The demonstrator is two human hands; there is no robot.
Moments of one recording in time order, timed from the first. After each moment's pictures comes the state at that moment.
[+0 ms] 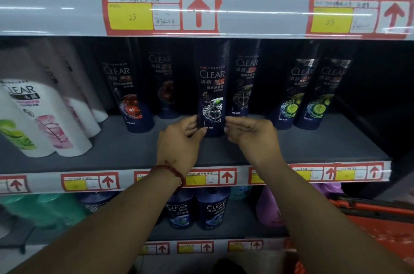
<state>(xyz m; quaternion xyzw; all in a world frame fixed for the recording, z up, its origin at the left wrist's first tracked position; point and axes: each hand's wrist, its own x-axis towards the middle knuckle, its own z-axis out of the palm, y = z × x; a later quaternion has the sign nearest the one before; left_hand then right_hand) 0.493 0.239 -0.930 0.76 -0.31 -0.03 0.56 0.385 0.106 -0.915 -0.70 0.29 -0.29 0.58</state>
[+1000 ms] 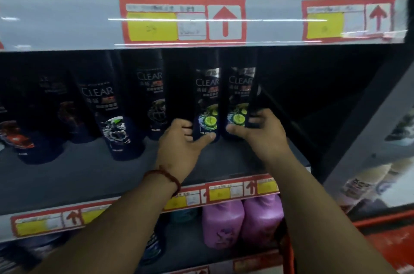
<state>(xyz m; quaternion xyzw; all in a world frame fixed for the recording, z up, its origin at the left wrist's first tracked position) 0.407 0.086 -0.915 0.79 -0.29 -0.07 0.53 0.283 -0.043 -0.892 -0.70 0.37 -0.35 0.50</state>
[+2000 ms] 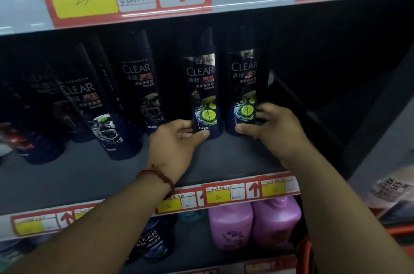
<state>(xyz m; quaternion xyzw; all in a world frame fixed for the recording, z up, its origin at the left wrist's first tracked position) 0.408 0.082 -0.919 0.78 -0.31 -0.06 0.54 0.284 -0.095 -0.930 -0.73 0.27 -0.29 0.56</state>
